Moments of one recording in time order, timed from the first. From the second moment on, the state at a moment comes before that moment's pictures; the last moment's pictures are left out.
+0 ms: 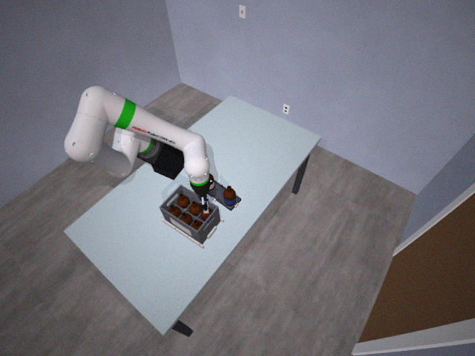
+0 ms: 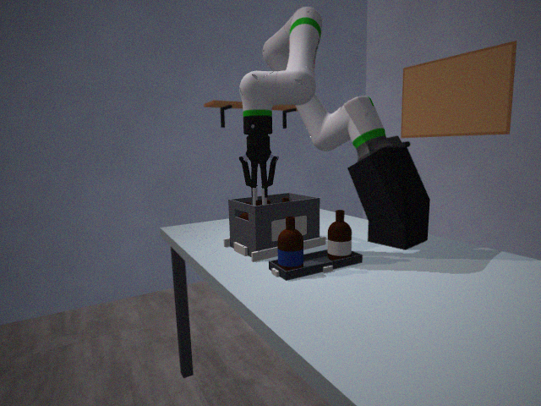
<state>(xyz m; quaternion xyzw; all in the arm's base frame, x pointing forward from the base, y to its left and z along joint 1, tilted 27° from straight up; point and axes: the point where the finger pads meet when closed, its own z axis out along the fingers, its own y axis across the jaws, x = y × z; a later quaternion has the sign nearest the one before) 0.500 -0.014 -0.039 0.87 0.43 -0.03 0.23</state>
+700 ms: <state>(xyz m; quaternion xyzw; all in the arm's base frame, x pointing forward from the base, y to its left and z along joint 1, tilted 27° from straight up) 0.500 -0.014 -0.039 0.87 0.43 -0.03 0.23</state>
